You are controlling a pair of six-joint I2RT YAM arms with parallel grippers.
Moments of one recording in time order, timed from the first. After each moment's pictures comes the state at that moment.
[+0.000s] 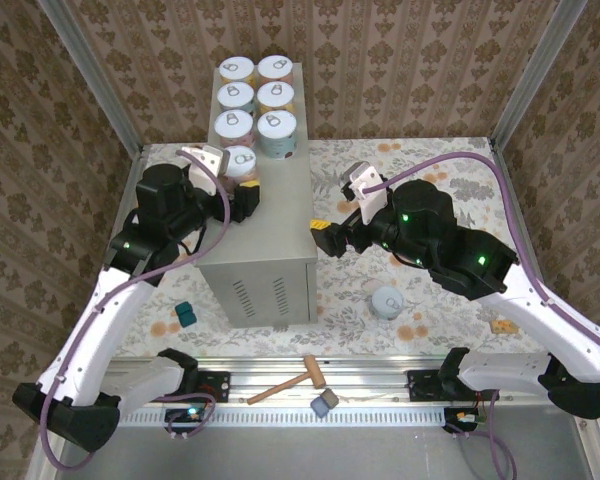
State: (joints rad) left arm -0.46 1.03 1.23 -0.47 0.13 -0.01; right arm 0.88 1.11 1.42 -0.61 0.15 0.01
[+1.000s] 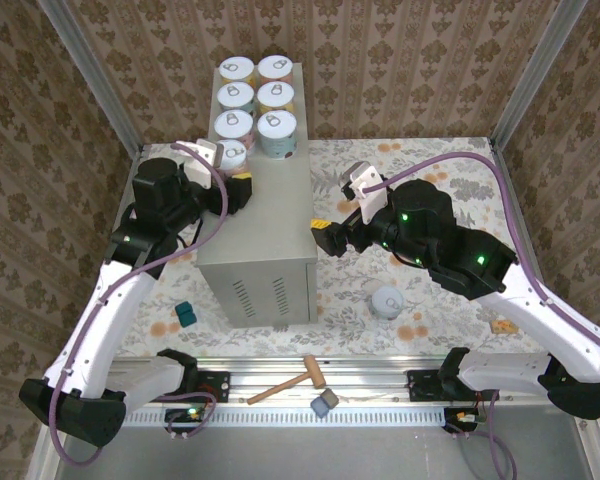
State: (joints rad) left arm -0.40 1.06 1.23 -0.43 0.19 -0.01; right arm 0.87 1.11 1.42 -0.61 0.15 0.01
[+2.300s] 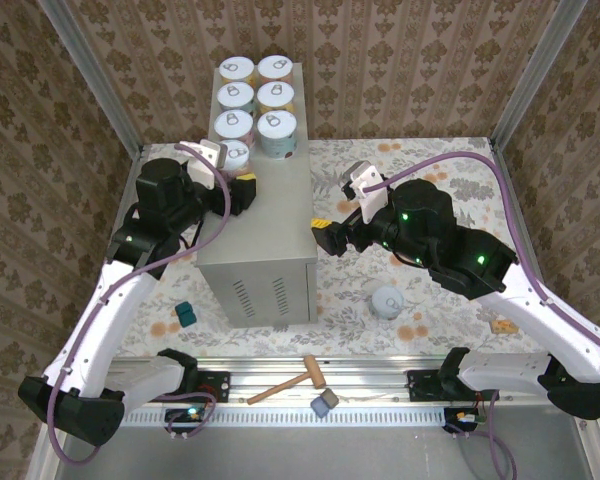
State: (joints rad) left arm -0.43 1.07 1.23 -0.43 0.17 -0.01; right arm 0.87 1.11 1.42 -0.61 0.15 0.01
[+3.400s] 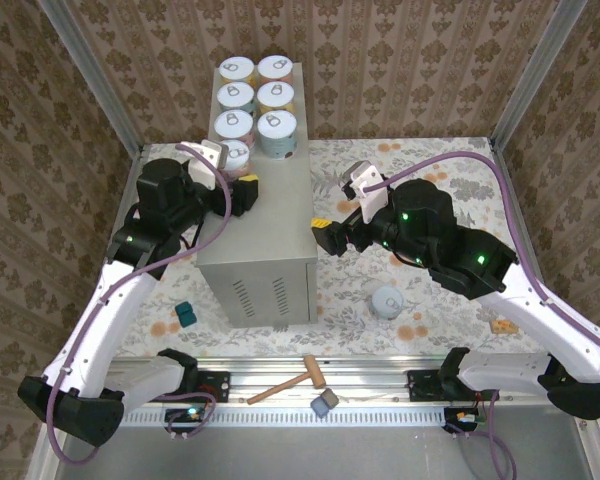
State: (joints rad) left arm -0.43 1.06 1.23 -0.43 0.17 -0.01; right arm 0.87 1.11 1.42 -0.61 0.15 0.01
